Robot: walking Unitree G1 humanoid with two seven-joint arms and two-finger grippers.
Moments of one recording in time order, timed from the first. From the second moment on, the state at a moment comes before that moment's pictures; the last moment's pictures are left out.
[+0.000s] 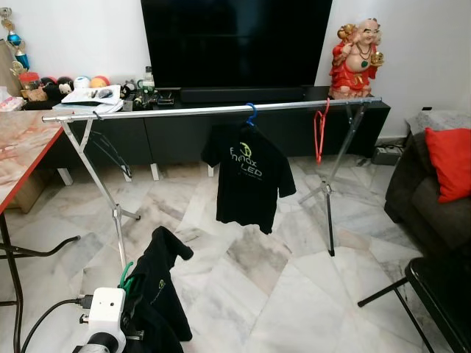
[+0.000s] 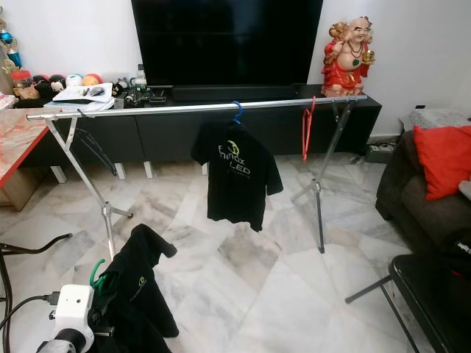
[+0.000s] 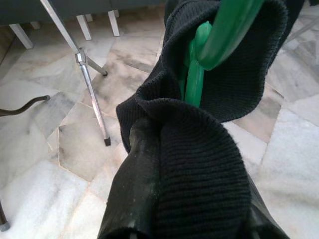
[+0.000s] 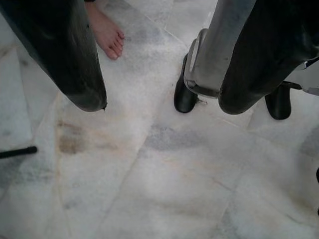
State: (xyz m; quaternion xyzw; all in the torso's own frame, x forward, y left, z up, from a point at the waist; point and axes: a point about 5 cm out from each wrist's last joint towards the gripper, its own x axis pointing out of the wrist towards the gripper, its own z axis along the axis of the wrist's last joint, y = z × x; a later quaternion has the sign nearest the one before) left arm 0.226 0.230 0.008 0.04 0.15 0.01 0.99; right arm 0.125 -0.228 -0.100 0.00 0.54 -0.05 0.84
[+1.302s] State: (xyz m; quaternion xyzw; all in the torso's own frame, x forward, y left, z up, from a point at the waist) left arm 0.218 0.234 0.005 0.04 0.17 0.02 0.98; right arm 0.132 -0.217 -0.100 -0.04 0.53 0.00 0.85
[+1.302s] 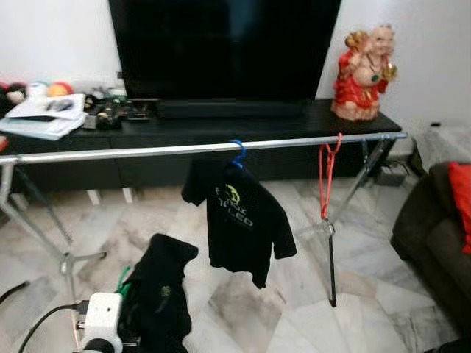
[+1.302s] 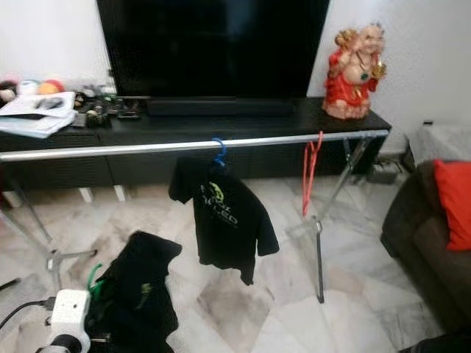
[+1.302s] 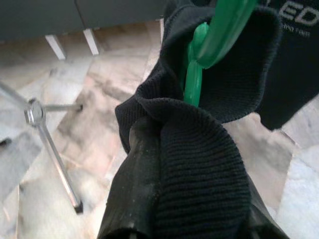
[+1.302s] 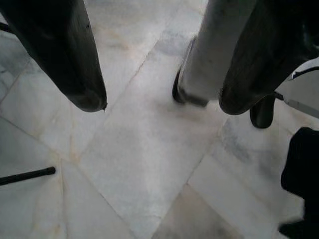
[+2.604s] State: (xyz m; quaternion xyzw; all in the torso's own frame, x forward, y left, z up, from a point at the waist) left arm 0.218 0.218 0.002 0.04 0.17 0.00 0.98; right arm 0.132 -0.217 -0.100 -0.01 0.53 0.00 0.85
